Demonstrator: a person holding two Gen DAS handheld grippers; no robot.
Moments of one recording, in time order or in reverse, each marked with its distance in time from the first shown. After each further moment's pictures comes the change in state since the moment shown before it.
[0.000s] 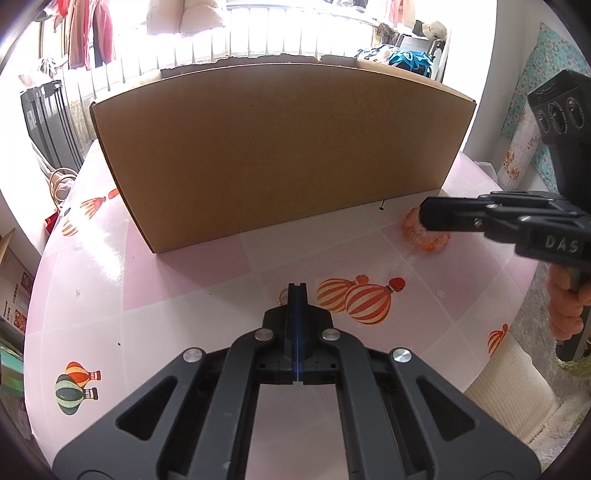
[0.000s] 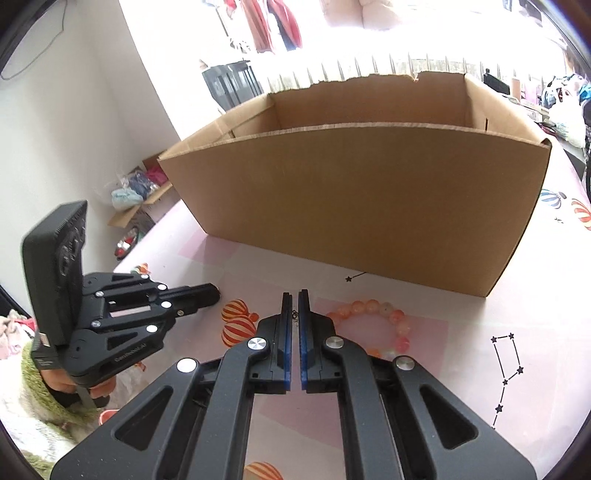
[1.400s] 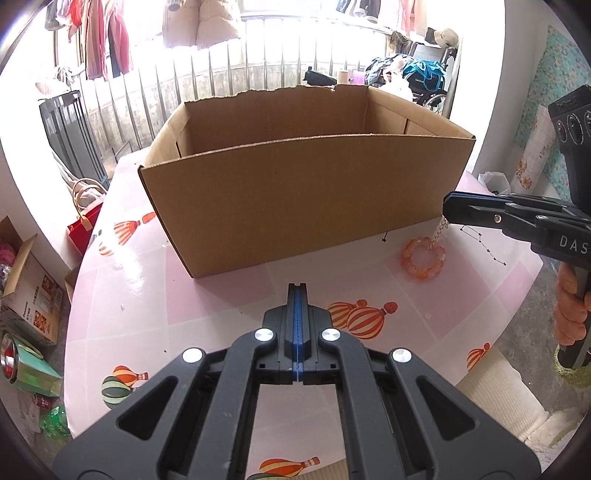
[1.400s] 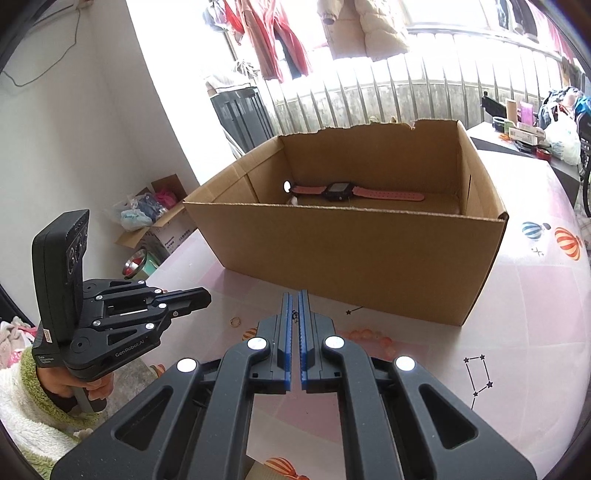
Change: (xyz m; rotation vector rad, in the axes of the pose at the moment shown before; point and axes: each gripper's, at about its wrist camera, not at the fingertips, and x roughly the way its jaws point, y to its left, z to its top) left arm -0.044 -0.007 0.015 -0.006 -0.032 0.082; right arm -0.035 0.004 0.016 -0.018 -0.100 0.011
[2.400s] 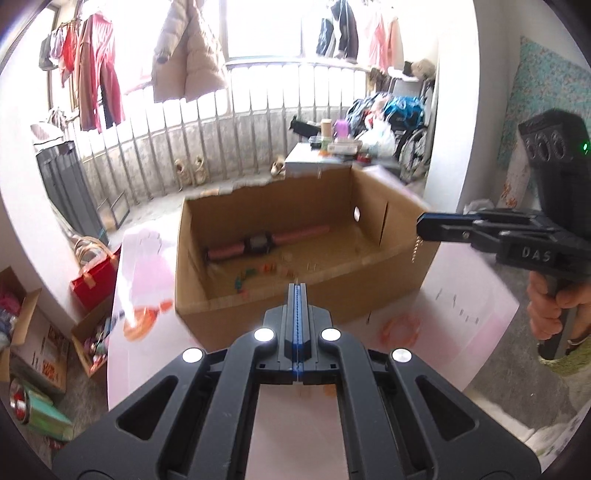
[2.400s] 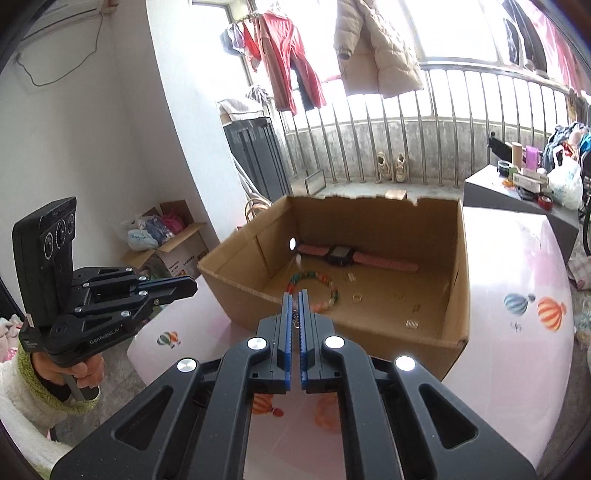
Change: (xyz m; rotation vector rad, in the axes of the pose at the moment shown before) left arm -0.050 0.006 0.071 0.066 -0.183 -0.045; right arm -0.034 0.001 0.063 -0.071 -0.111 0.014
